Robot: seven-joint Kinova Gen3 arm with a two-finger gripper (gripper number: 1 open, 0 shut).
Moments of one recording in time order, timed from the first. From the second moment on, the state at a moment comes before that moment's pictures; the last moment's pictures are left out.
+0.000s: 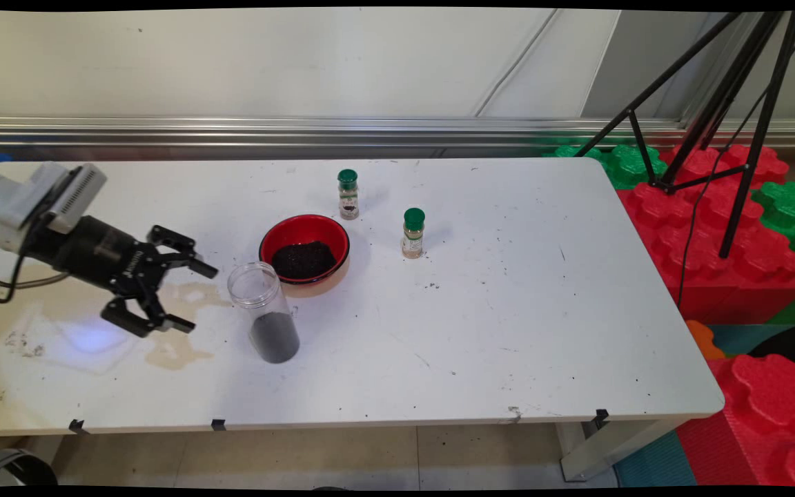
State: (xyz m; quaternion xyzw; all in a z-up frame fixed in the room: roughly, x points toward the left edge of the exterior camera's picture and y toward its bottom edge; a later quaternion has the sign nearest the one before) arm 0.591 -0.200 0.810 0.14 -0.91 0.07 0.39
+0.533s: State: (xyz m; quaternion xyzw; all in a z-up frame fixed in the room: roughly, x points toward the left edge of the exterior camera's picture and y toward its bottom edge) arm 0.569 -0.216 0.780 0.12 -0.90 0.06 0.43
